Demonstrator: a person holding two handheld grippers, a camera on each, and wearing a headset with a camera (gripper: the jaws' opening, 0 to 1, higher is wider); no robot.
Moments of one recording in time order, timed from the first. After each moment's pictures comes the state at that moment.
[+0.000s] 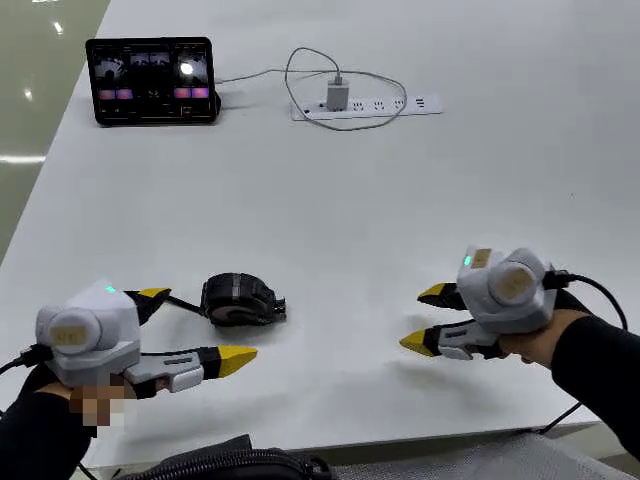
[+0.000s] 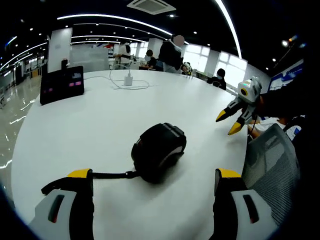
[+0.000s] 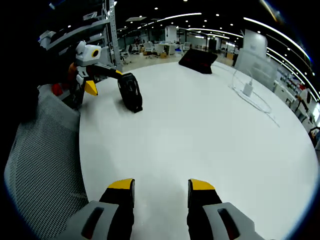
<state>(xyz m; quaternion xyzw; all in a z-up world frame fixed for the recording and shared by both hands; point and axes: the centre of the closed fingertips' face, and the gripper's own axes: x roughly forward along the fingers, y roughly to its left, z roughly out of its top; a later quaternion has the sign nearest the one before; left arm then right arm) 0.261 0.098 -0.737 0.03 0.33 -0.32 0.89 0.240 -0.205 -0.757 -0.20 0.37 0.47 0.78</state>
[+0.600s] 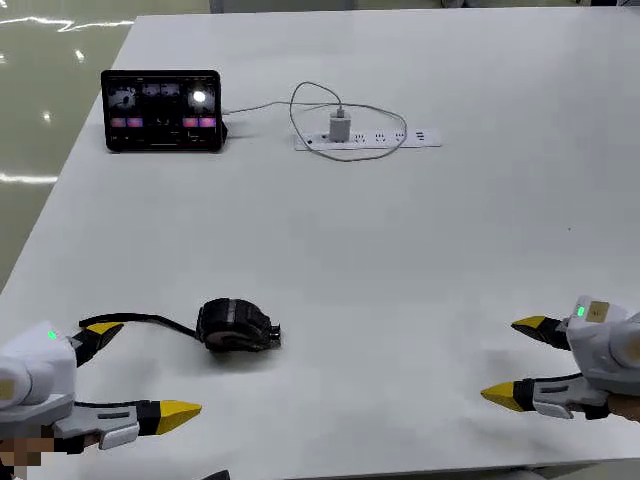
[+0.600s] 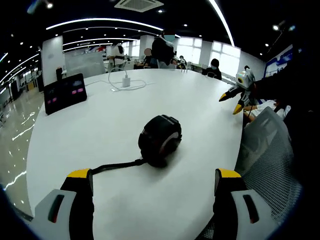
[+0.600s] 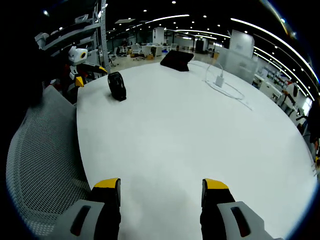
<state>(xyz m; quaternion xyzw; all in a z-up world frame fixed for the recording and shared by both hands) 0.237 0.110 -0.706 0.08 0.29 -0.35 0.89 0.224 -0.290 -0.729 -0.20 0.36 0.42 0.81</state>
